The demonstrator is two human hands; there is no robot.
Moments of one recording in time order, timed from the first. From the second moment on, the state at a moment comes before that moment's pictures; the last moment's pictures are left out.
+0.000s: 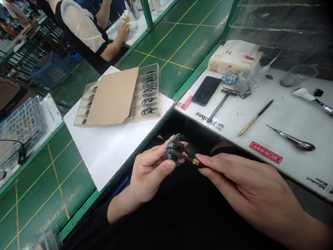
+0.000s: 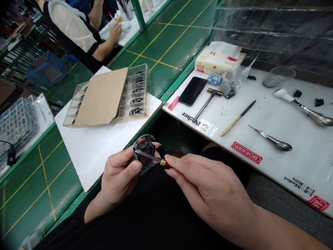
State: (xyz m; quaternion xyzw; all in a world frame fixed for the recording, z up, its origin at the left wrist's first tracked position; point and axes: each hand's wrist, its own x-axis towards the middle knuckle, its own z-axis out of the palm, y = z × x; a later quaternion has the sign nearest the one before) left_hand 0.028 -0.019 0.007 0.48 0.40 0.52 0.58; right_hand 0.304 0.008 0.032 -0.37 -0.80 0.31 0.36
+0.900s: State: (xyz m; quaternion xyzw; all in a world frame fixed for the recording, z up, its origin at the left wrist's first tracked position) left_hand 0.029 -0.017 0.008 0.47 0.42 0.52 0.58; right_hand 0.302 0.013 0.033 -0.36 -0.80 0.32 0.36
